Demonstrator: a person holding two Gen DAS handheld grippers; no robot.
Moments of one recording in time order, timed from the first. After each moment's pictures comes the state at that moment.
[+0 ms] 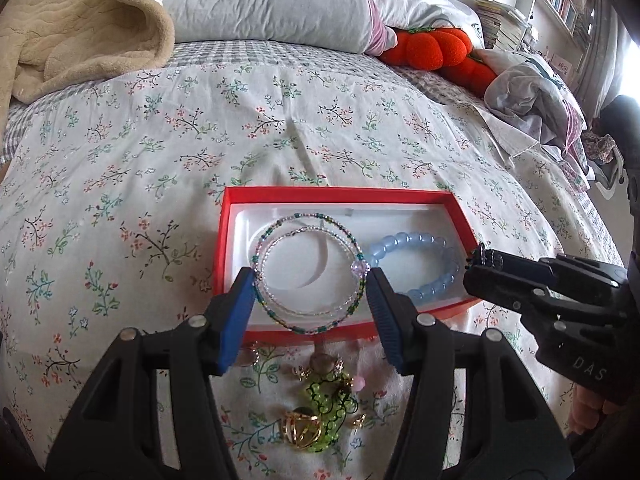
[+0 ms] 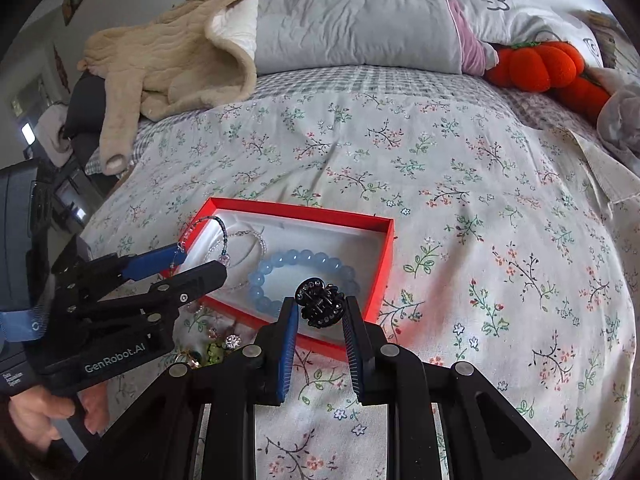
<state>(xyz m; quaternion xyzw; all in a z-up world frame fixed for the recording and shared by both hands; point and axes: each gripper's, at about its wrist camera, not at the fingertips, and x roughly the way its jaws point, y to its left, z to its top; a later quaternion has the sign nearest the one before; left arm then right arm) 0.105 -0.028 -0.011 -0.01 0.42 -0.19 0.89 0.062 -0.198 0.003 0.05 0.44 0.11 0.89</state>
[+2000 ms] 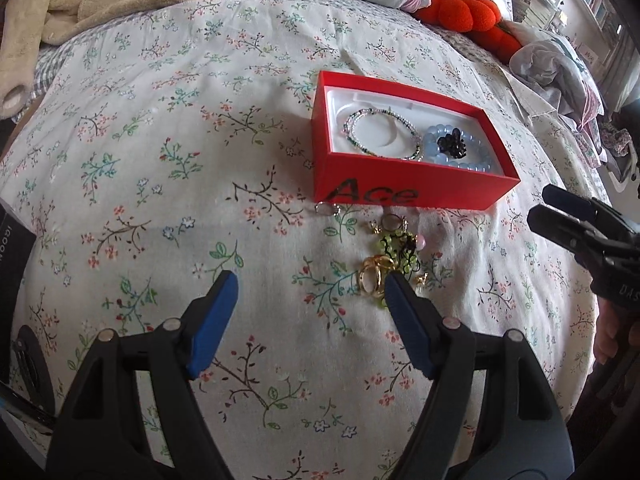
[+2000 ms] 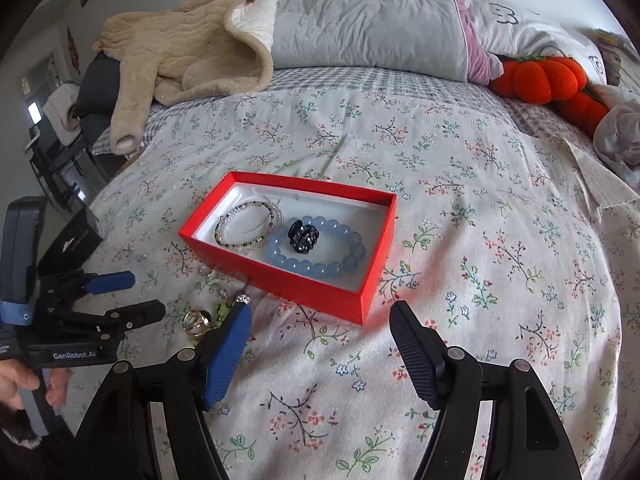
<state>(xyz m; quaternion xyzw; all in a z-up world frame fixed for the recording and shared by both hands) 0.045 0.037 -0.024 -0.02 0.52 -0.15 0.84 0.021 -0.192 0.008 0.01 0.44 0.12 0.89</state>
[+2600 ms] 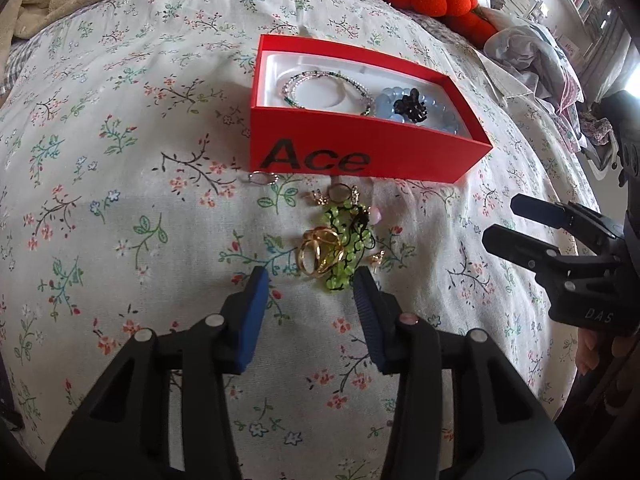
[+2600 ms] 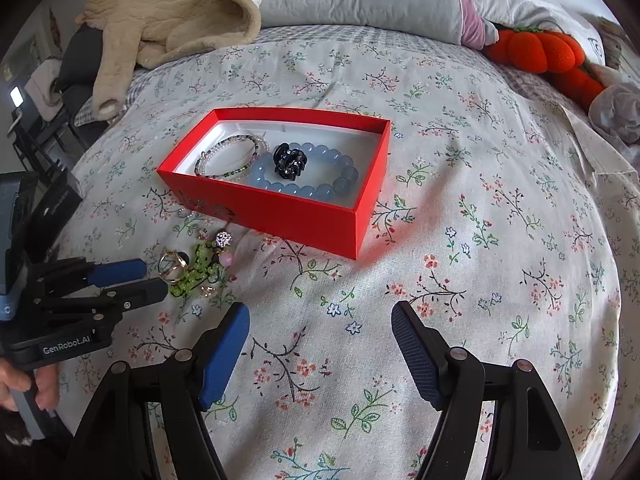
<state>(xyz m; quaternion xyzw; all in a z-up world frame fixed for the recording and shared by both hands) 0.036 0.005 -0.042 -0.02 0.53 -0.20 0.83 0.010 -0.191 -0.022 -0.01 0.50 0.09 0.86</state>
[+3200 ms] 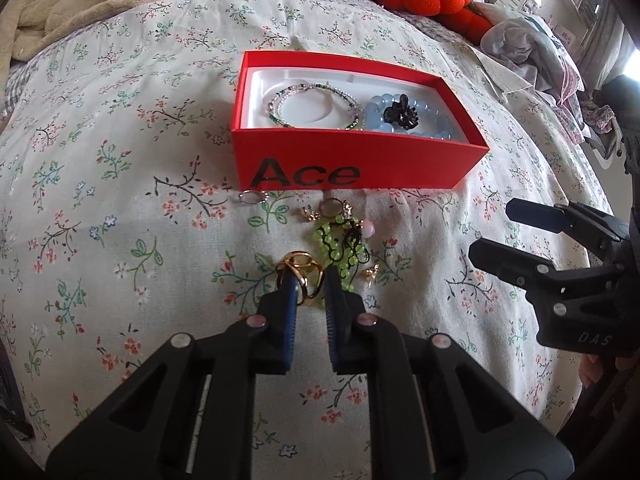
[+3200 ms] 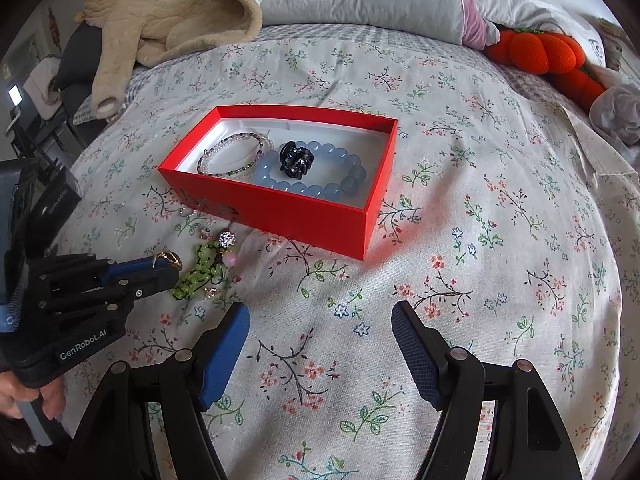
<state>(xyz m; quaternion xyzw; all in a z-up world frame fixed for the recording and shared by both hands) 0.037 -0.002 -0.036 0.01 0.51 -0.19 0.84 0.012 -0.182 -0.024 -0.01 0.50 0.09 0.86</state>
